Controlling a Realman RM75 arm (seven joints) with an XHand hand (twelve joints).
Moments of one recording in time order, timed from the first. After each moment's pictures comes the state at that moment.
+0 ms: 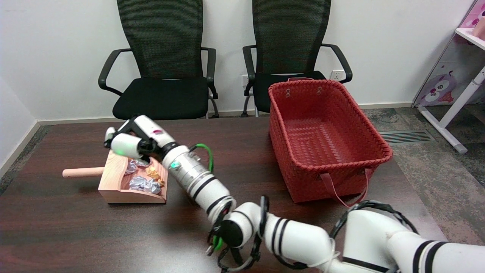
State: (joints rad) arm 0.56 -1.68 0.61 -0.82 0.97 -0.61 -2.54
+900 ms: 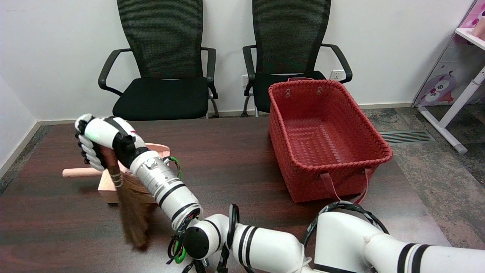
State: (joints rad) arm 0.61 -1.88 0.58 -0.65 1.15 -0.64 -2.11
